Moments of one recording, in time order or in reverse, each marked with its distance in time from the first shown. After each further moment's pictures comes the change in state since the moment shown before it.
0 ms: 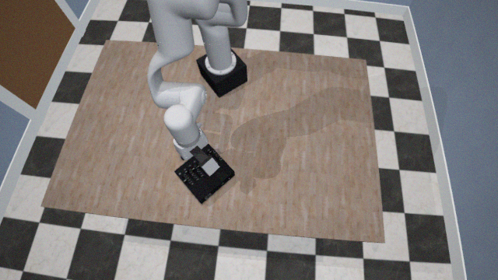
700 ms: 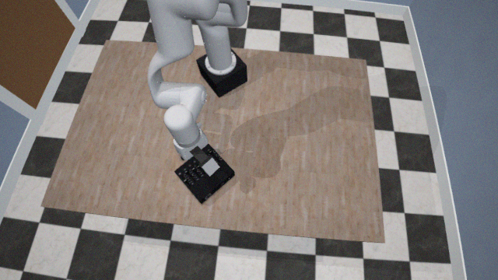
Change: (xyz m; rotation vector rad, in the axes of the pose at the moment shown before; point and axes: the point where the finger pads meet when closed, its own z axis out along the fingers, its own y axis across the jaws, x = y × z) arm 0.000 0.000 0.001 0.000 0.000 0.000
